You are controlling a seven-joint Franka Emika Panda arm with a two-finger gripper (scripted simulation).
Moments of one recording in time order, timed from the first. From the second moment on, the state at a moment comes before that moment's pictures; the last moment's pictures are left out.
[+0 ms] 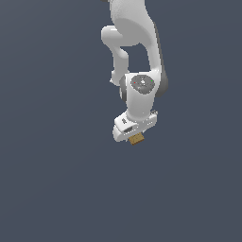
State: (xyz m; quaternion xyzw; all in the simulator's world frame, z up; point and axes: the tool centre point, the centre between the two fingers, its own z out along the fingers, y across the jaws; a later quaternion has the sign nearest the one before) arm -0.002 0.063 0.113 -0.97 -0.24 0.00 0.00
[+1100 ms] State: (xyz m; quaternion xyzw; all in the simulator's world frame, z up) arm 0.094 0.056 0.265 -0.97 -0.24 0.00 0.00
